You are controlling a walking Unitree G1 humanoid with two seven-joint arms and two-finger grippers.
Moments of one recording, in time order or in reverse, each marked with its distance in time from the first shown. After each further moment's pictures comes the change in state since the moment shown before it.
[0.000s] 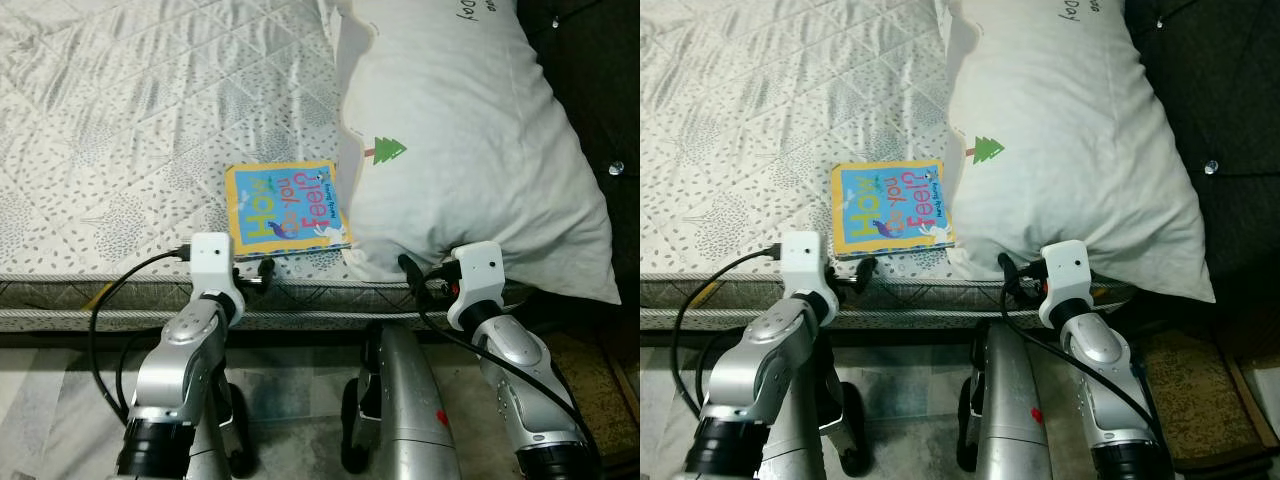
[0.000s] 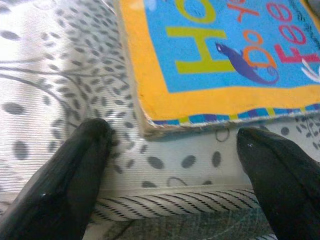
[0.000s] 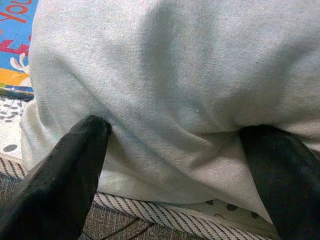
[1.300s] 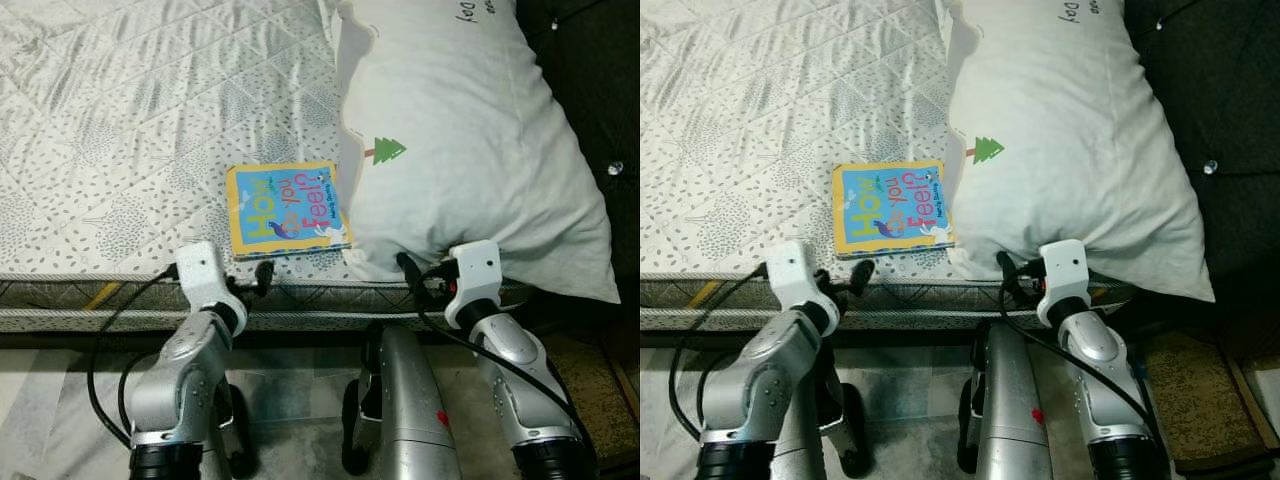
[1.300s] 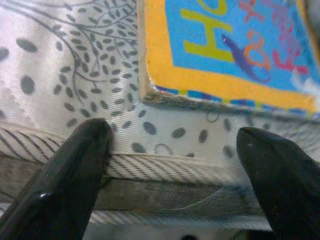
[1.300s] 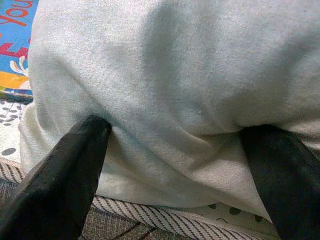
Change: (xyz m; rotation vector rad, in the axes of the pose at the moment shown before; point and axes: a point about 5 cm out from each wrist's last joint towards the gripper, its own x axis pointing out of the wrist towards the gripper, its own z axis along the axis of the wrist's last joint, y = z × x) left arm -0.014 -0.004 -0.006 -0.181 0.039 0.047; right arm 0.004 0.001 -0.001 0.003 -0.010 -0.001
